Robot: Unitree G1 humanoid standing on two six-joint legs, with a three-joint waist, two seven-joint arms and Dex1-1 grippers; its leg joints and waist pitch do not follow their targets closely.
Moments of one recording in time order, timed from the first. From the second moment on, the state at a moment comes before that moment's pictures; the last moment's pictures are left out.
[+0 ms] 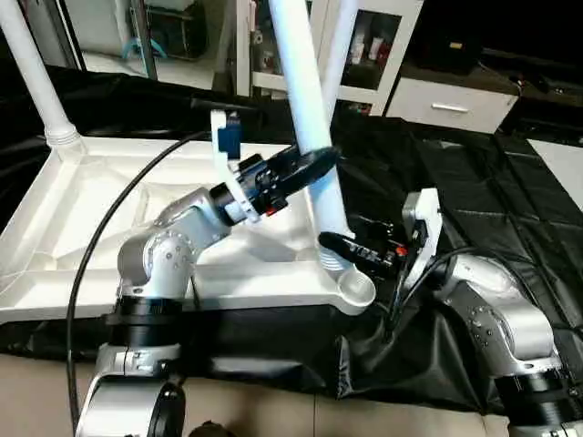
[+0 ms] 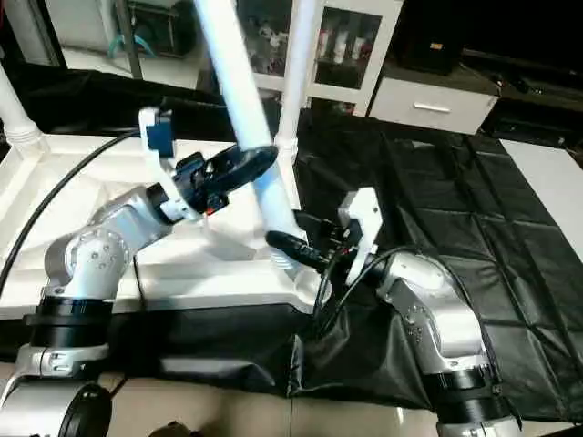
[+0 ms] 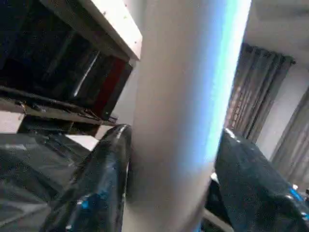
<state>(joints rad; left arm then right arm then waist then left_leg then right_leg) -0.65 0.11 0.12 0.15 -0.67 0.61 -0.88 -0.31 -0.32 0.07 0.03 0.44 0.28 0.93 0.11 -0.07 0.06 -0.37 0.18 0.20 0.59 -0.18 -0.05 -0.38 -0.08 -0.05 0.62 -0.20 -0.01</state>
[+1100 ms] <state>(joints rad) -0.64 0.22 0.15 0.05 -0.92 0.98 -0.91 -0.24 -0.47 0.06 -0.06 0.75 0.65 1.19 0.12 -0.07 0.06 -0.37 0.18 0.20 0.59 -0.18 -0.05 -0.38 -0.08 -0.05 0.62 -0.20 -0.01</state>
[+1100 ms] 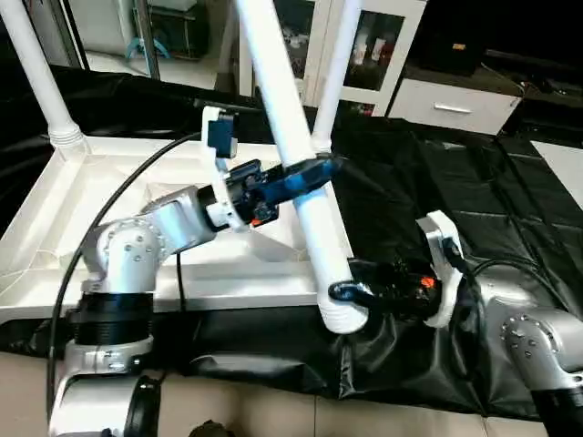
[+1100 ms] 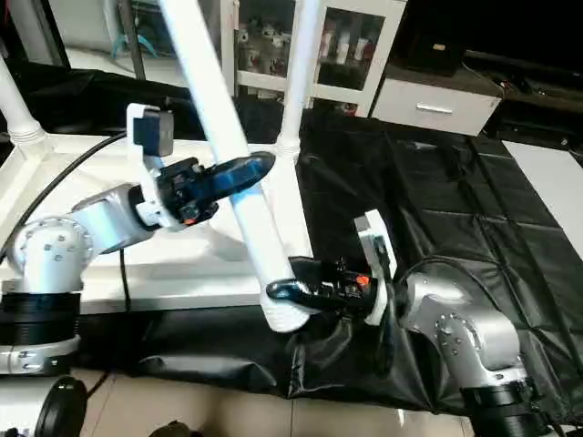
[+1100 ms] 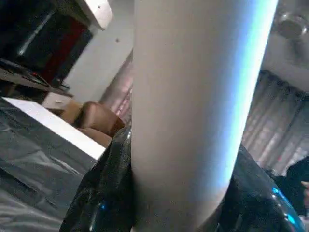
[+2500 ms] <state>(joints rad) -0.72 0.20 -0.08 0.03 -0.46 0.67 -0.58 -0.42 -0.25 0.16 0.11 0.37 0.45 0.72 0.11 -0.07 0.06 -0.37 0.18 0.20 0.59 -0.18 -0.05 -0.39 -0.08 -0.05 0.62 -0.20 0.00</state>
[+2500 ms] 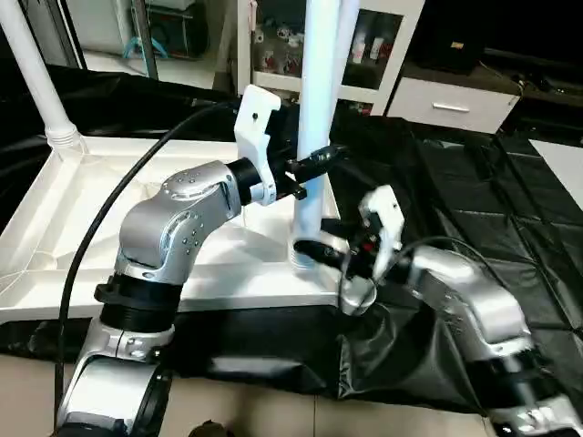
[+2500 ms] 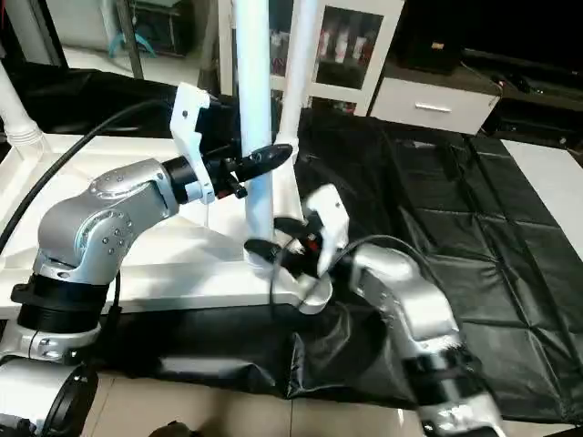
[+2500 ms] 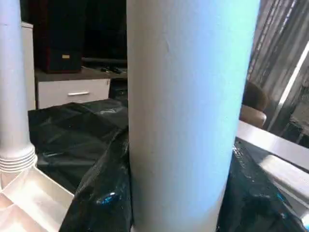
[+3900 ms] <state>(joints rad) -0.72 0.30 0.06 -0.01 -0.90 0.94 -1.01 -0.39 -0.52 0.14 0.00 0.66 0.62 1.31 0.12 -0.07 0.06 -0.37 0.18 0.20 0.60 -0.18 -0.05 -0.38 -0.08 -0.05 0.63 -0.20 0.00</state>
